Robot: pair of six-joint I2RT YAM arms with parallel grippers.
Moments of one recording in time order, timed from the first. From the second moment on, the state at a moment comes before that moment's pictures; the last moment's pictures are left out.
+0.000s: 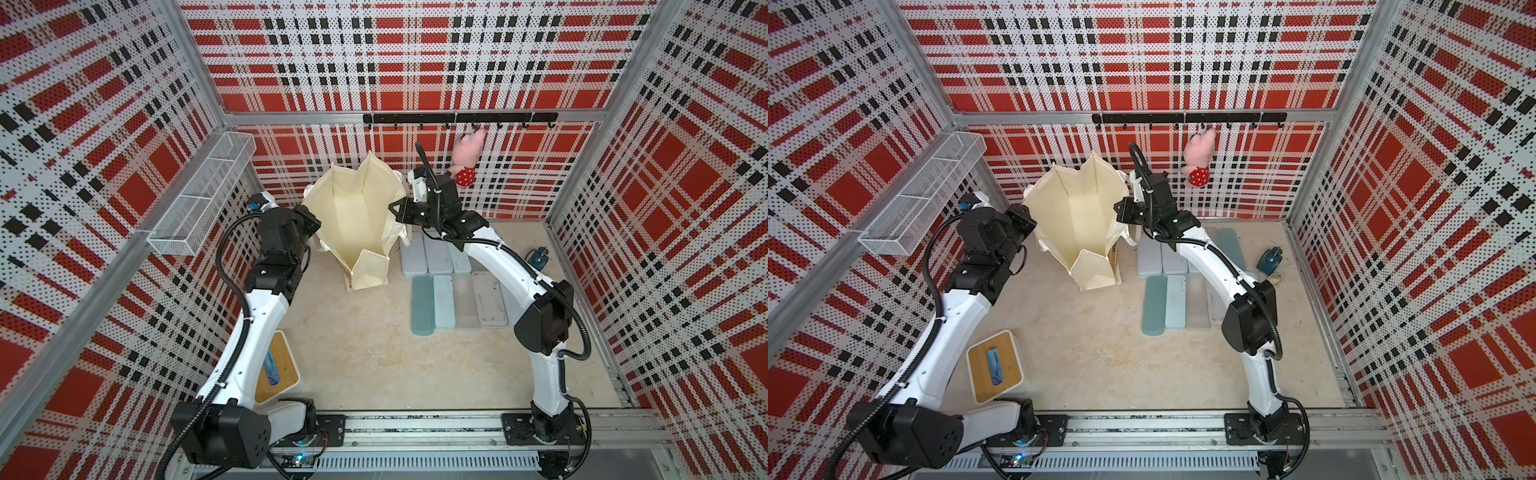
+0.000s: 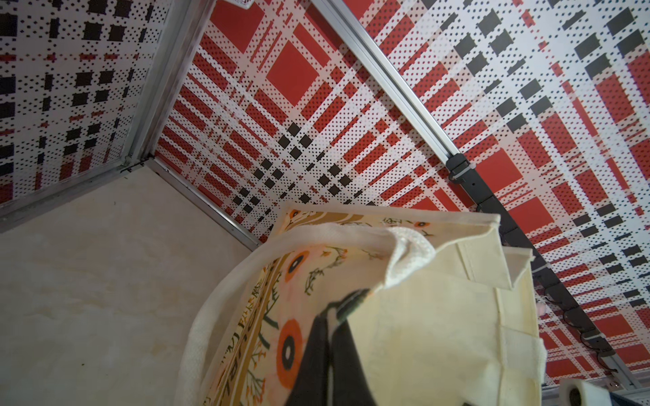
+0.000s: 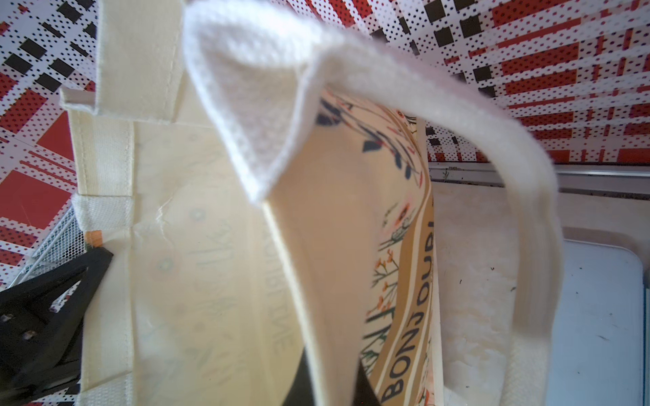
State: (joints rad) left arm -0.06 1.24 1.25 -0.17 -0.13 -0.80; right arm 0.59 2.09 2.16 -0.39 -0.28 0.60
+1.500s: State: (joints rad) left arm 0.07 0.92 1.00 -0.03 -0.14 -0.49; right arm 0.53 1.54 1.37 -0.01 -0.13 0.42
